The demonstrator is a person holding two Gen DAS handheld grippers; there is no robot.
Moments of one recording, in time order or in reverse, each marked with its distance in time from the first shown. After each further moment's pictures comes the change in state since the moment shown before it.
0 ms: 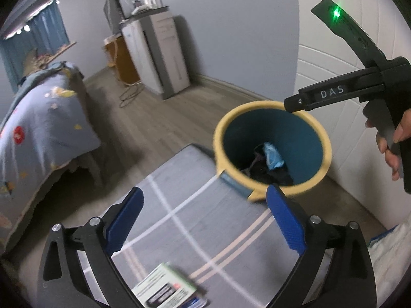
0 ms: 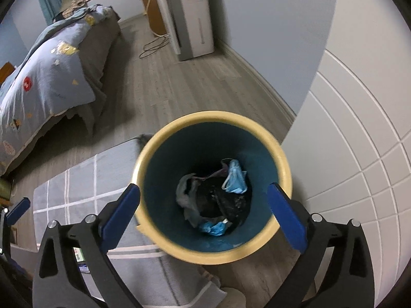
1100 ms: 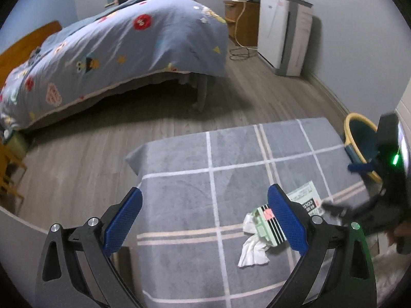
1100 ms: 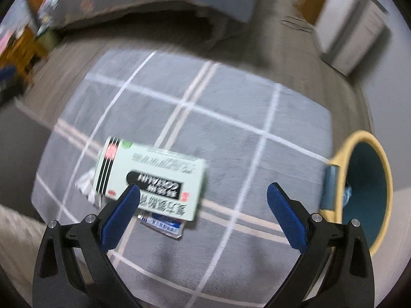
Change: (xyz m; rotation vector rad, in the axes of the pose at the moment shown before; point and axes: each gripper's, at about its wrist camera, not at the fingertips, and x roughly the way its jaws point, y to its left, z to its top) left arm -0.095 0.215 -0.166 -0.529 0.142 0.275; right arm 0.048 0.272 -0.132 -0.725 0.213 0.172
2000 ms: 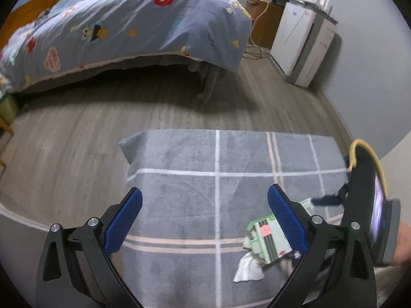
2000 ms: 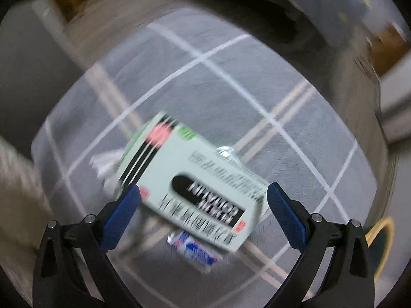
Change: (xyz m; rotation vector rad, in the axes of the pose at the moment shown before) left arm 0.037 0.040 0.015 -0.183 0.058 -0.087; right arm 0.037 0.071 0.025 -0.455 0.094 0.109
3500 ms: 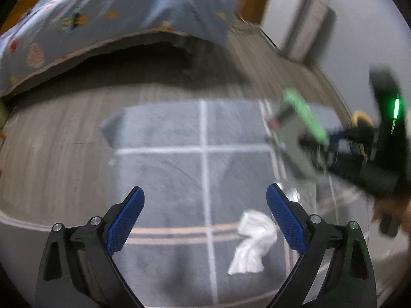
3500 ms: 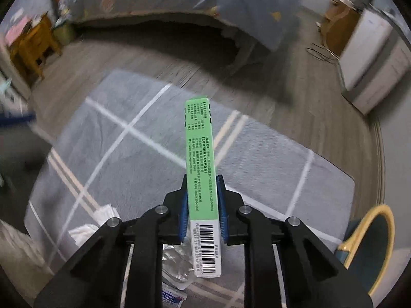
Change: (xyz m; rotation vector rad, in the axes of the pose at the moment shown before) left arm 0.039 -0.025 -0.025 0.108 0.137 -0.018; right arm -0.024 -0.091 0.016 0.376 -0.204 -0.093
